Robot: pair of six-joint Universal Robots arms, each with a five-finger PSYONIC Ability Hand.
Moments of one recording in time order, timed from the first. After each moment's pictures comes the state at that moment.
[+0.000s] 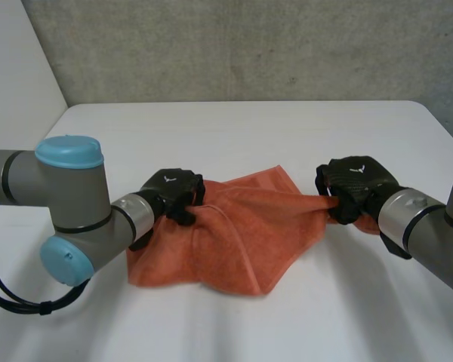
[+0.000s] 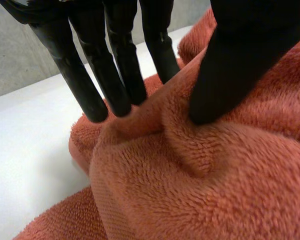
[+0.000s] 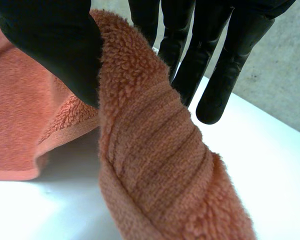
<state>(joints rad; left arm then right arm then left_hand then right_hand) 4.28 -2.24 -1.33 3.17 -1.28 3.30 1.88 -1.30 1.59 0.08 1.32 2.85 1.06 1.04 1.04 1.03 0.84 0.97 1.17 1.18 1.19 0.98</state>
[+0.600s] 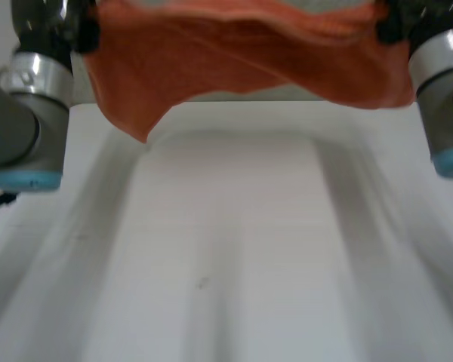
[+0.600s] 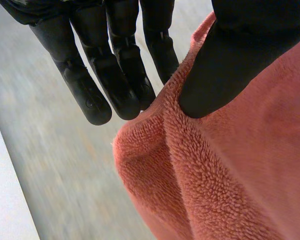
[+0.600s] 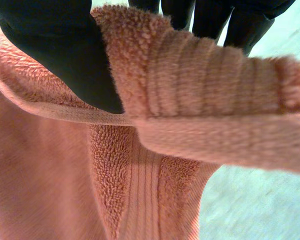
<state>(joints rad) 4.39 -1.91 -1.30 3.76 -1.56 3.37 1.88 -1.20 1.12 -0.33 1.54 2.96 1.10 1.19 1.19 1.19 0.95 0.97 1.17 1.18 1.19 0.98</state>
